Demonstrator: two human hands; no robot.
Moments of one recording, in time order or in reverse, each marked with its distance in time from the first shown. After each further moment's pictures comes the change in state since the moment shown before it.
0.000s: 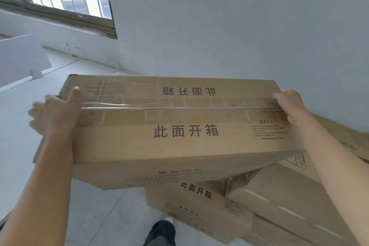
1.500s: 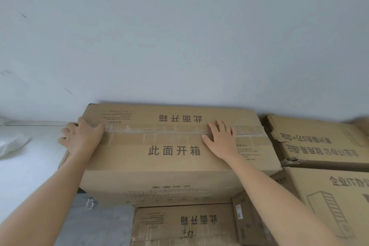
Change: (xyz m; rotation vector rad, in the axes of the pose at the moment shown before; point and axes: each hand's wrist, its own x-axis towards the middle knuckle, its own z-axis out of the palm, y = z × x) left_hand 0.148 0.198 0.402 0.543 -0.514 0.440; right_hand 0.188 0.021 0.221 -0.807 -0.176 -0.057
